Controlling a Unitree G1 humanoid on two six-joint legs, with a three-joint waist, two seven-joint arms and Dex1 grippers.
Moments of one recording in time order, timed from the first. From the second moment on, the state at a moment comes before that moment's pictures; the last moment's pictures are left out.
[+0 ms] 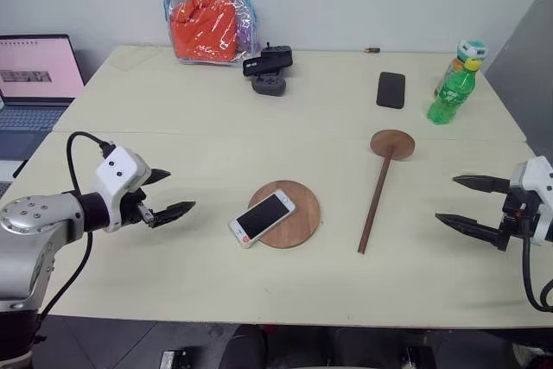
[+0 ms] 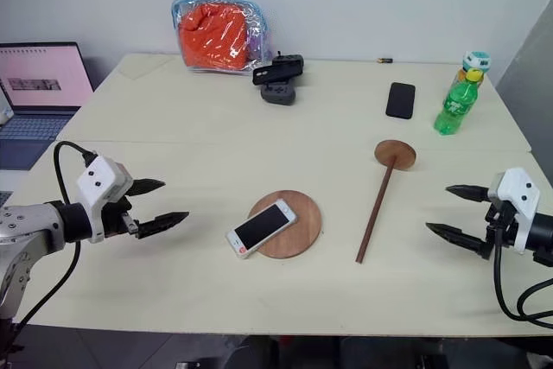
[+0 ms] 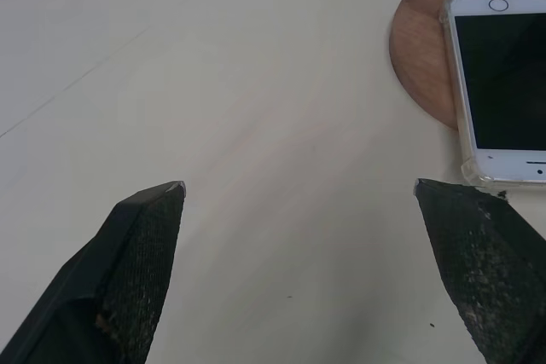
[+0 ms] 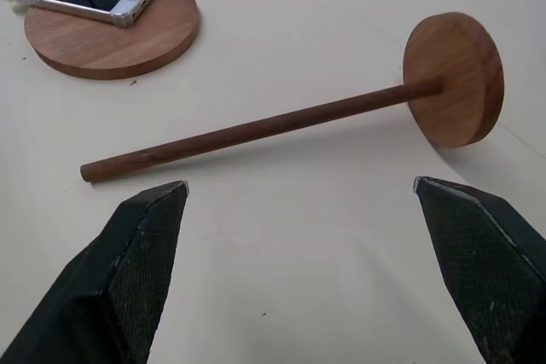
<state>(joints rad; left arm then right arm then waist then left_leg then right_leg) -0.08 0.96 0.29 -0.22 -0.40 0.54 -0.95 0.06 -1.00 -0.40 -0.21 0.55 0.36 1.09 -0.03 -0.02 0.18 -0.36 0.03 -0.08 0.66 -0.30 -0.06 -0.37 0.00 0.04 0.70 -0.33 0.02</state>
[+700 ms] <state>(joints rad) -0.14 0.92 0.25 -0.36 -0.54 0.69 -0.95 0.07 -0.92 -0.37 -0.37 0.56 0.41 1.04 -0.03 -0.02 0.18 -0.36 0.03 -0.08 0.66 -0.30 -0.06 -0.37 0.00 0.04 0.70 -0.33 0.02</state>
